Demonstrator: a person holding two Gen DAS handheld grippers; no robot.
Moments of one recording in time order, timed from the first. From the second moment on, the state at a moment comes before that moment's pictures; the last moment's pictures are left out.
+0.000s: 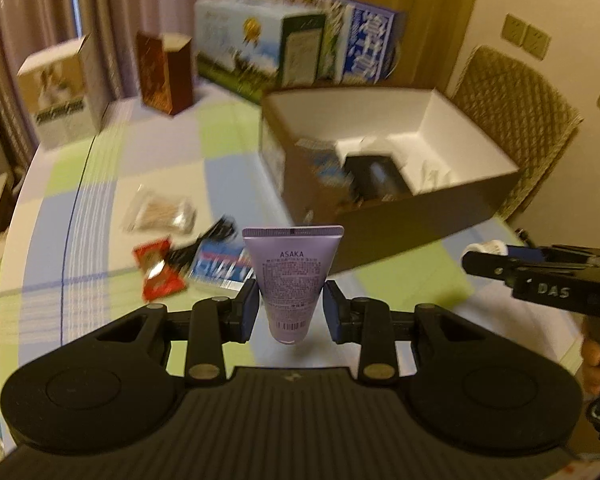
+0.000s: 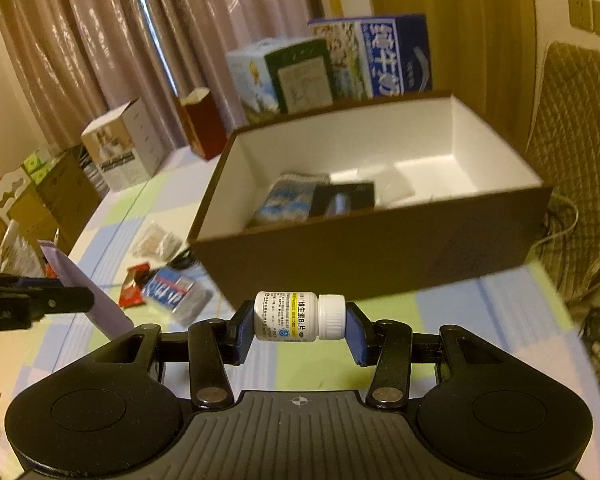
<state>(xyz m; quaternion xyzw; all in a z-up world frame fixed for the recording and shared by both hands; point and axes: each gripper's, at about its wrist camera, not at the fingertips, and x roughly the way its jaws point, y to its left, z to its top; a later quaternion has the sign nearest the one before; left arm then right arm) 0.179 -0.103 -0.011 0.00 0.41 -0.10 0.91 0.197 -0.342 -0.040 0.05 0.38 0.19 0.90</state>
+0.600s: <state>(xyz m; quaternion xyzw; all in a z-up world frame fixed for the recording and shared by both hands) 0.252 -0.170 0.031 0.01 0.35 -0.13 0.93 0.270 -0.404 -0.005 0.04 0.32 0.17 0.93</state>
